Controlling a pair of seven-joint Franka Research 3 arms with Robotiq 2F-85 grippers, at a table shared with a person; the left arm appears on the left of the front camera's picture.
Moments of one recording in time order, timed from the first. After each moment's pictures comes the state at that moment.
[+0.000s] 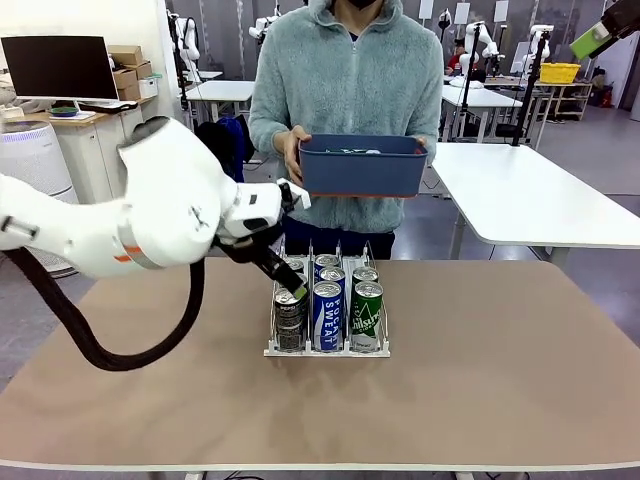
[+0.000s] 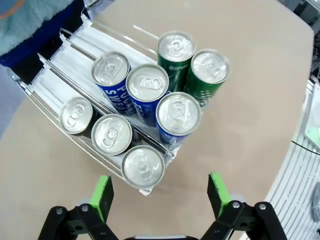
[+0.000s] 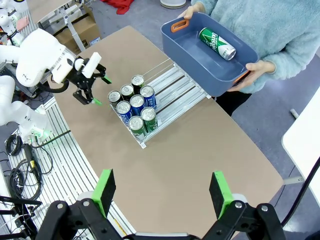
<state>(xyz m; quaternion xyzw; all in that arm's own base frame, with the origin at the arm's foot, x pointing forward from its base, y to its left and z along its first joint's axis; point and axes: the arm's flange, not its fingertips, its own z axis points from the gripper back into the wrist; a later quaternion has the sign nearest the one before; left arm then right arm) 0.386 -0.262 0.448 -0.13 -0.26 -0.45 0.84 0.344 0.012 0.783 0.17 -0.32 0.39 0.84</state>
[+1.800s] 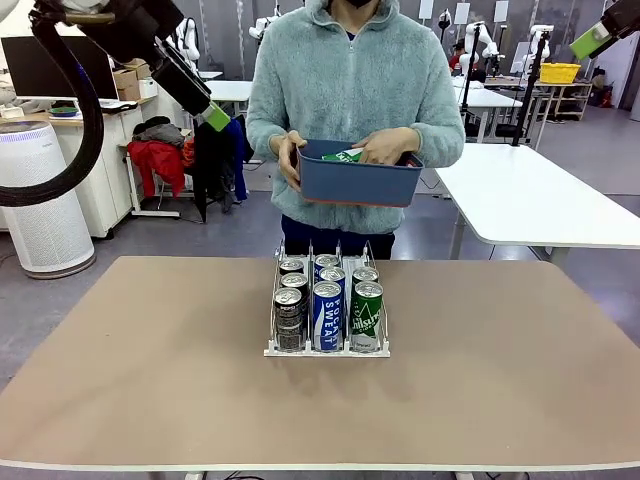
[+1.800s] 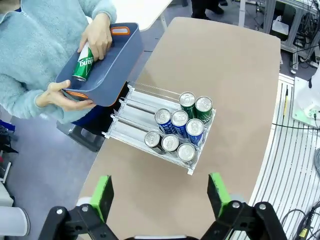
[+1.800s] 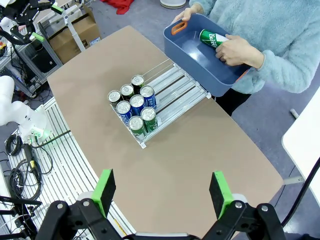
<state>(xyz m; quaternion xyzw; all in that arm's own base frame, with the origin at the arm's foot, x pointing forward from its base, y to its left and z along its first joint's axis) 0.337 -0.168 0.708 -0.08 -0.36 -0.53 0.76 0.344 0.012 0.783 0.17 -0.32 0.39 0.84</state>
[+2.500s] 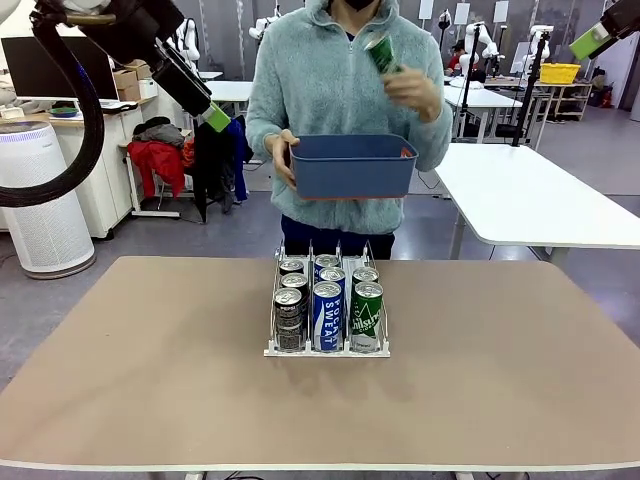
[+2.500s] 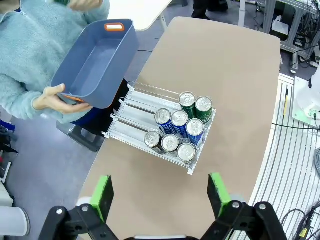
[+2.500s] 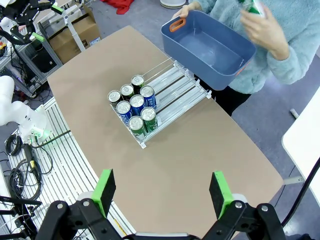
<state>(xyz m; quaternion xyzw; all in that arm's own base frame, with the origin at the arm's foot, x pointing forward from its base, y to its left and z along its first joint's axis) 0.337 -0.168 0.708 -0.08 -0.36 -0.53 0.76 0.344 0.012 0.783 0.17 -0.32 0.39 0.84</state>
